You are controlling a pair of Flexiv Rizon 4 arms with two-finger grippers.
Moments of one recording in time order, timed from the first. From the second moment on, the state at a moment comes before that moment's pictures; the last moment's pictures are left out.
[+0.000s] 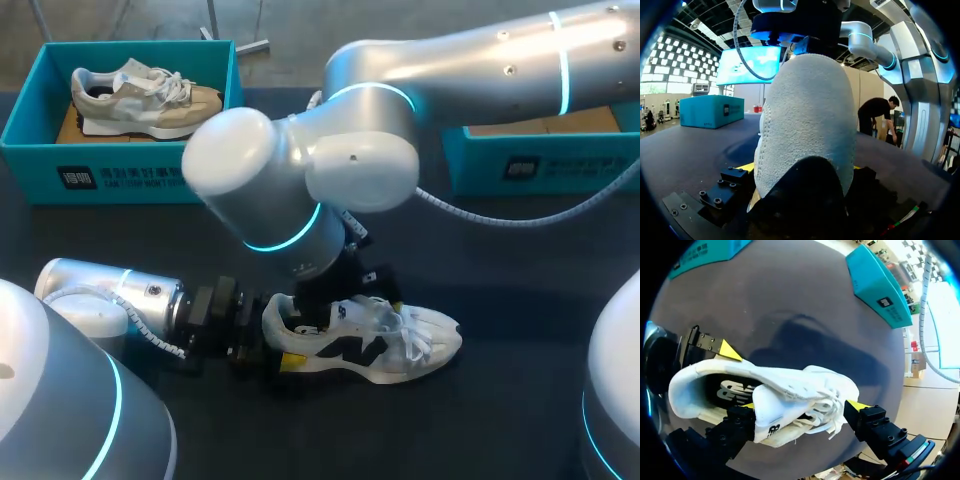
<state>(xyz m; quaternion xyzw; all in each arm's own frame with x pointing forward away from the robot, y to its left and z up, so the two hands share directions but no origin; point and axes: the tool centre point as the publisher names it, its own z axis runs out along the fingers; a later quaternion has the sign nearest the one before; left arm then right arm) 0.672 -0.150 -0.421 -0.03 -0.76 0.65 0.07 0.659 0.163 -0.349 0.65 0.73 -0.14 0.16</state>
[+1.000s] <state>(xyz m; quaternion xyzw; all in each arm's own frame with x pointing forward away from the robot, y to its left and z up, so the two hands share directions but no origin) 0.672 -0.150 -0.421 -0.03 -0.76 0.65 0.07 0.645 0.157 -0.324 0.66 0.71 -0.17 0.14</state>
